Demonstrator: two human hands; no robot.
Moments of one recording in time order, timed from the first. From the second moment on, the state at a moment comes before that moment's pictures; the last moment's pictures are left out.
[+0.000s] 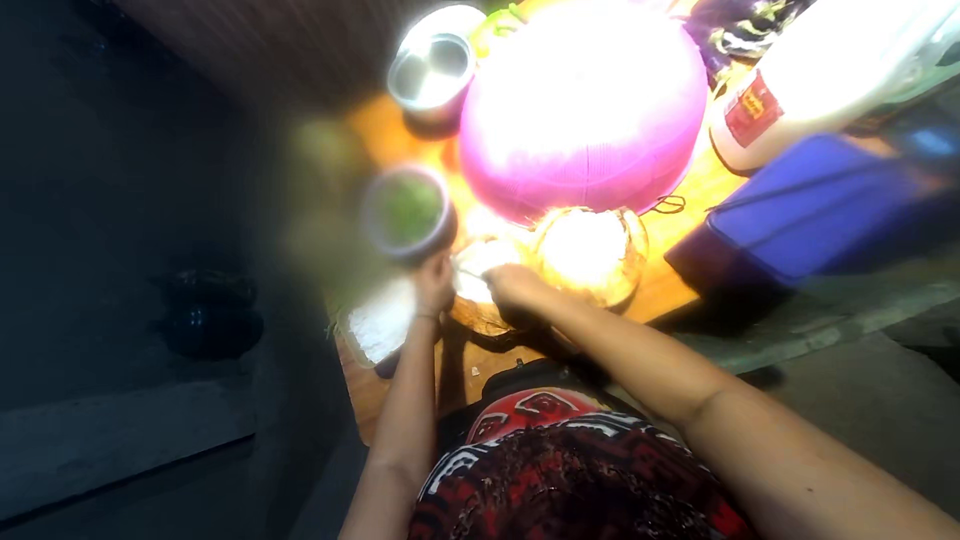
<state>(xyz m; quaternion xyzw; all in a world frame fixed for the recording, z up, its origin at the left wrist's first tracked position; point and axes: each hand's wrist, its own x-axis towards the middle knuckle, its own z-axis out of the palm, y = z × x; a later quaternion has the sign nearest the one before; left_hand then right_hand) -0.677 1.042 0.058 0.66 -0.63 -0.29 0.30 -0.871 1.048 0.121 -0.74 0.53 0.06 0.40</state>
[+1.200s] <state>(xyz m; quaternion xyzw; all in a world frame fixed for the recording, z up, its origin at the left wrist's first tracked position) -0.675 1.039 0.060 0.66 -0.57 -0.36 0.32 -0.832 1.076 0.092 -0.43 0.57 -0.14 0.69</state>
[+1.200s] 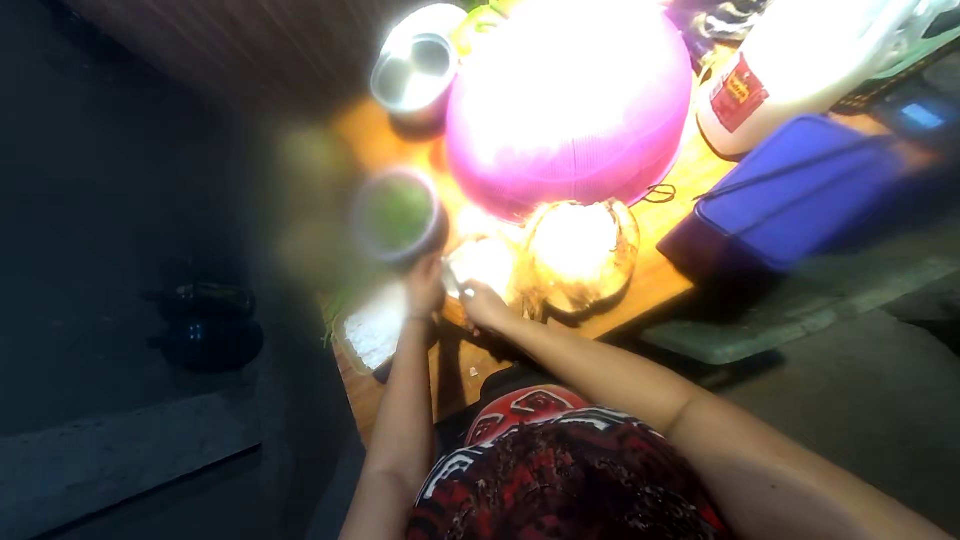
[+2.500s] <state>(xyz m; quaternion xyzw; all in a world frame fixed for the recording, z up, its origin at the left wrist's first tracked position) -0.678 1.040 0.066 0.66 -0.58 -0.36 0.31 -0.849 1.089 0.095 -0.35 0.55 -0.21 0.72</state>
